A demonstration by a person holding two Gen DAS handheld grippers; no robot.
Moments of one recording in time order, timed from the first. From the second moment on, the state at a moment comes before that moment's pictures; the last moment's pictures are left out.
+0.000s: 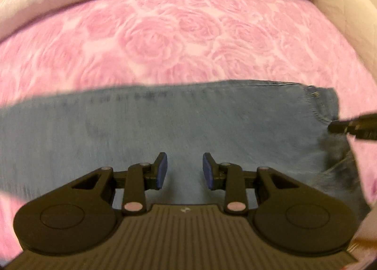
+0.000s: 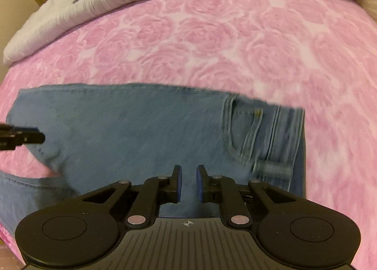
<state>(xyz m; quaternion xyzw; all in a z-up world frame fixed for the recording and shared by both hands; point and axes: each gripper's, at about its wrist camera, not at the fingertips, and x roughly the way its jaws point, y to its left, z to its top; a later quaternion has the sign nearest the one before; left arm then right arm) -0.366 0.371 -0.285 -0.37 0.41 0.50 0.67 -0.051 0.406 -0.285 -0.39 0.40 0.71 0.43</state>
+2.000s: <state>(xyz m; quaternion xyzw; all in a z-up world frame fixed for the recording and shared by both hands) -0.464 0.267 -0.218 -0.20 0.40 0.44 0.78 -0.093 0.309 -0.205 -0.44 0.08 0.77 0.45</state>
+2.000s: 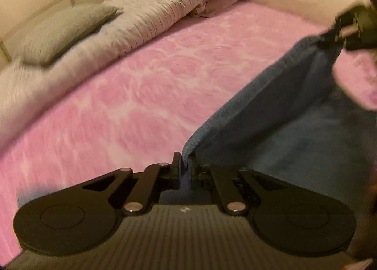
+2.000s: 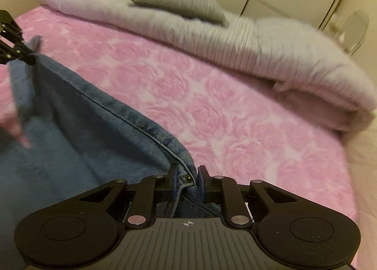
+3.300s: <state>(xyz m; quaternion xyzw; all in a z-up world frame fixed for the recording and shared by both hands) -0.495 -0.004 -0.306 -0.35 0.16 0.56 0.74 0.009 0.021 -0.315 0.01 0.45 0.67 0.59</state>
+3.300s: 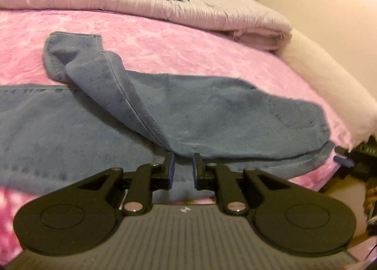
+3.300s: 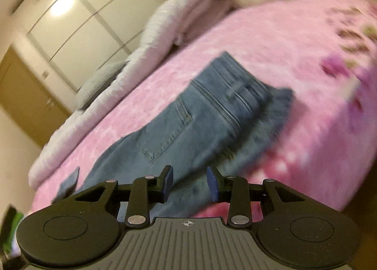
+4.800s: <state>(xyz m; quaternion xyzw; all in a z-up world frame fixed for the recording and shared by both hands) -0.519 0.067 -0.301 -0.34 0.12 0.69 0.63 0.099 0.096 -0.329 0.14 0.52 0.61 0.58</state>
